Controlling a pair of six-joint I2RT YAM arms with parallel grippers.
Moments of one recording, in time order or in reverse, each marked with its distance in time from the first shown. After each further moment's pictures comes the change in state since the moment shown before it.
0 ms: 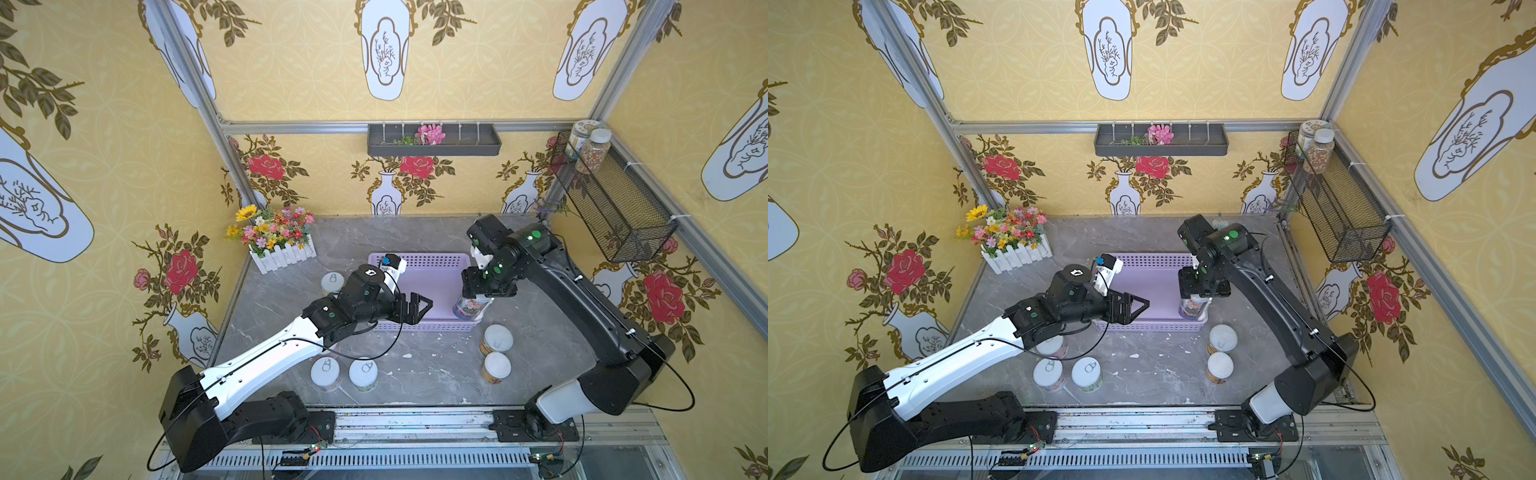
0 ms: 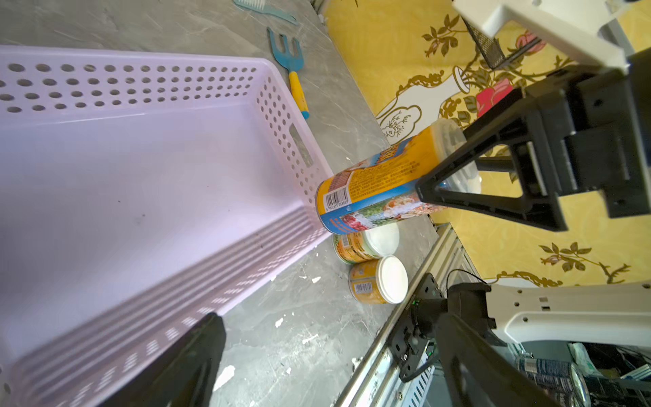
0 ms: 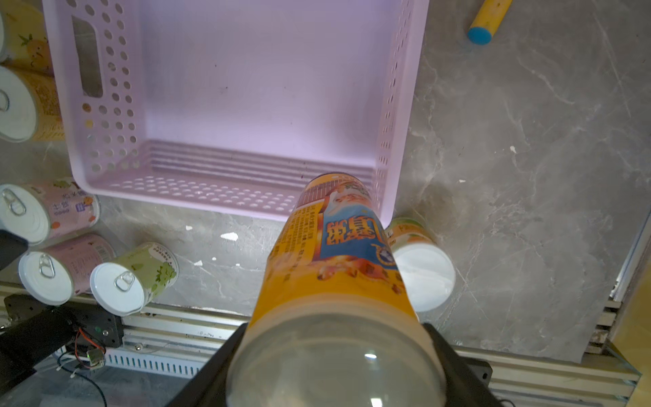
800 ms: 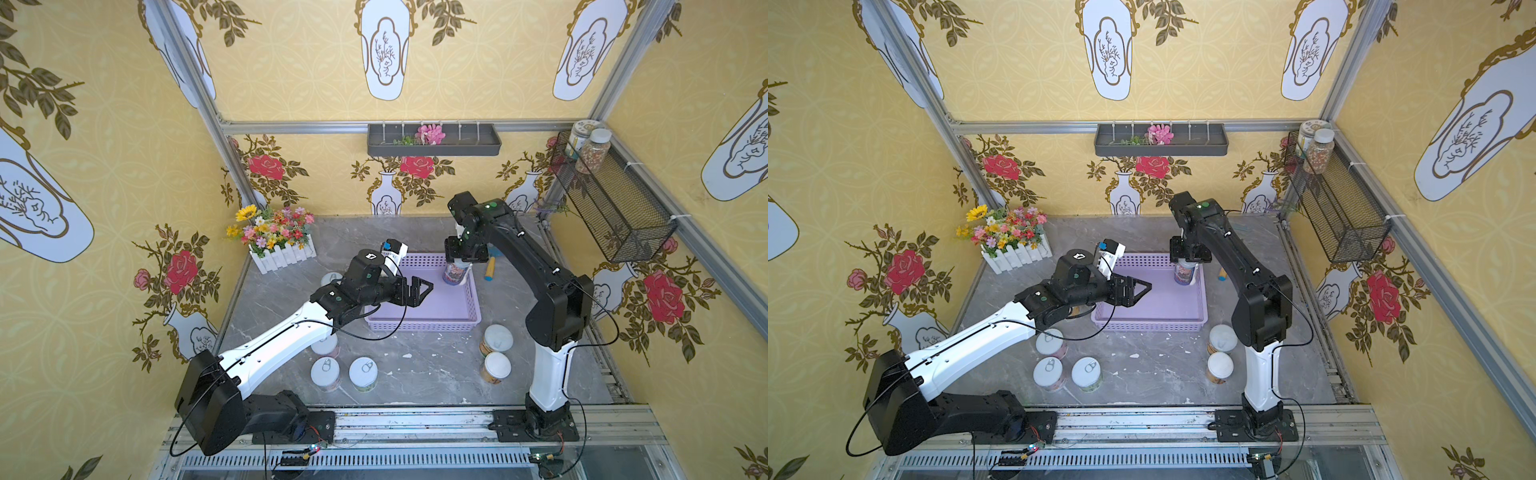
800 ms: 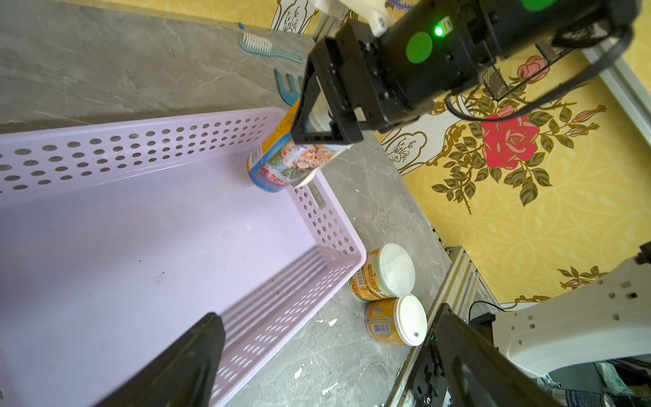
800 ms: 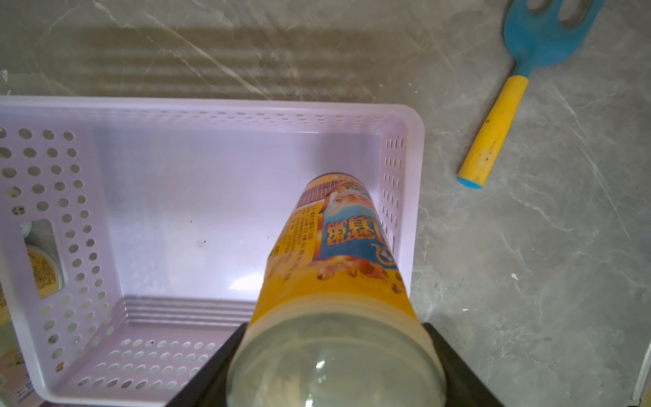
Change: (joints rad) left arm 0.077 0.099 0.055 0.083 0.044 0.076; right arm -0.120 0.452 0.313 0.153 0.054 -0.050
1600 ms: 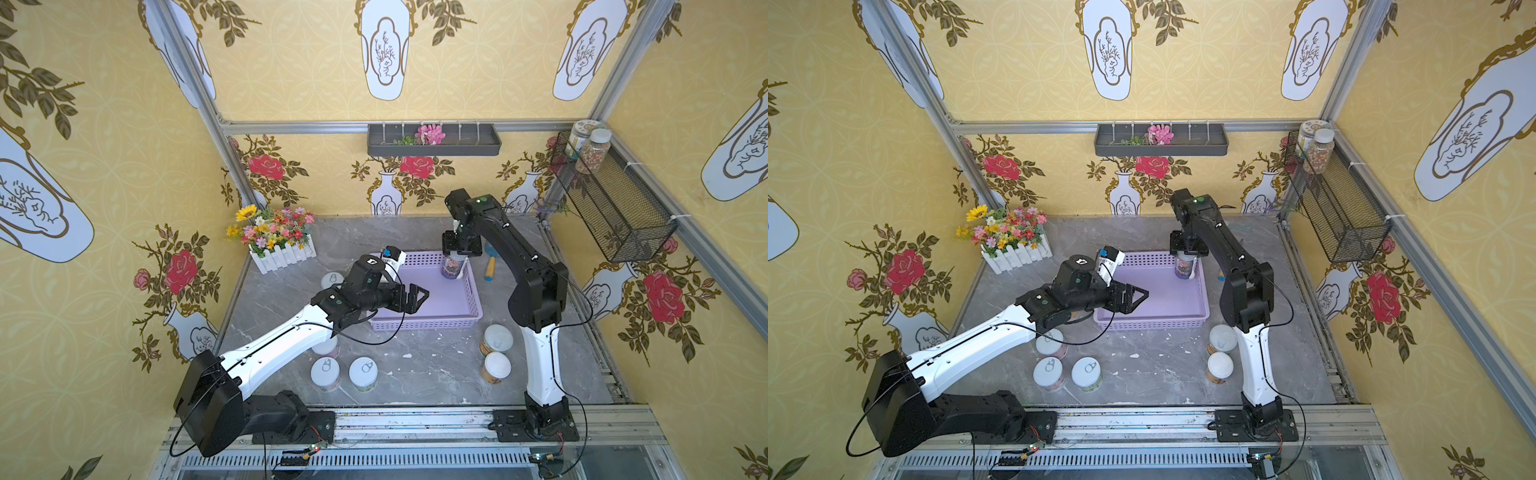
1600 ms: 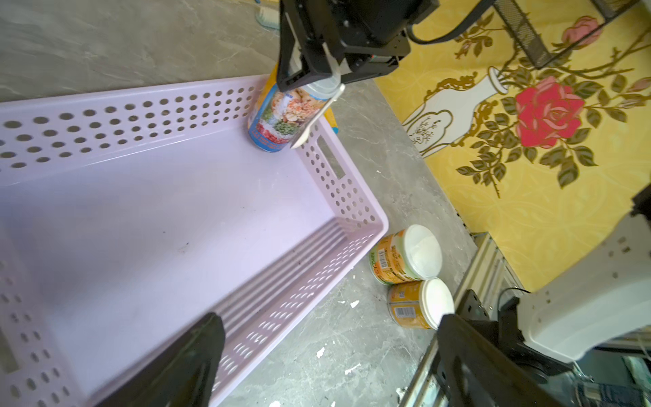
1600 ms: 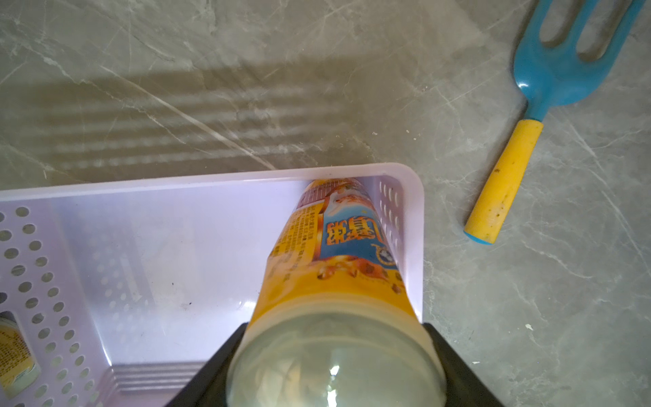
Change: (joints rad) left arm -0.002 0.001 -0.037 -0.043 -0.049 0.039; right arm -0.043 0.211 0.189 -0.005 -0.001 -0.004
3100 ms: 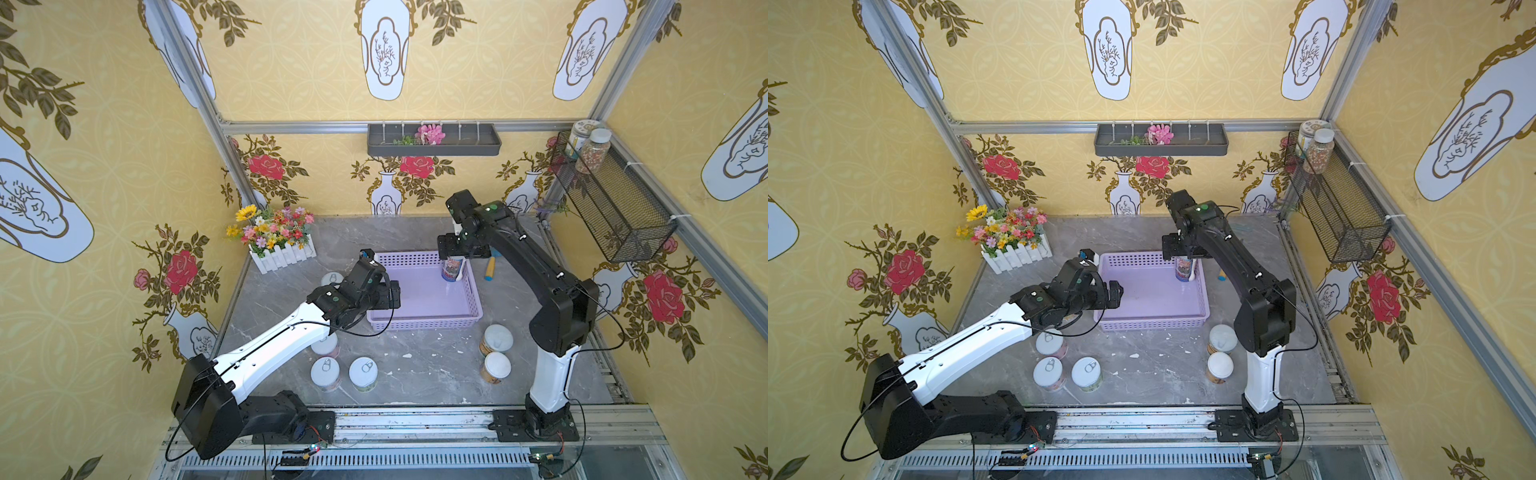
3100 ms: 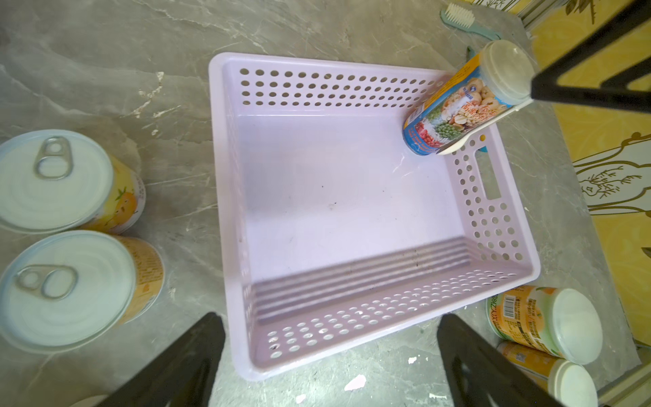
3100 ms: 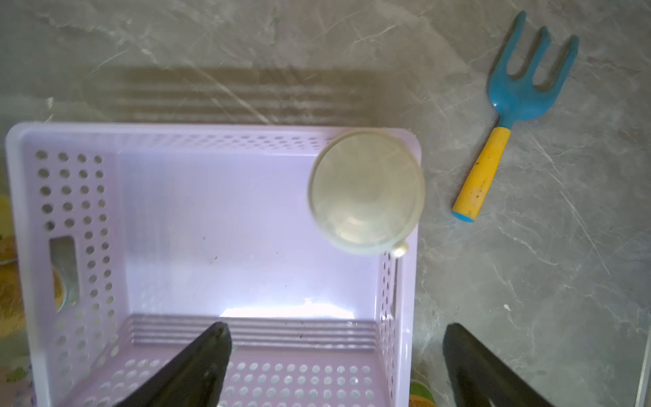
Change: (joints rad) left arm 0.003 -0.031 0.052 -0.333 -0.410 -0.154; right arm 0.111 -0.317 -0.290 0.125 0.043 -0.026
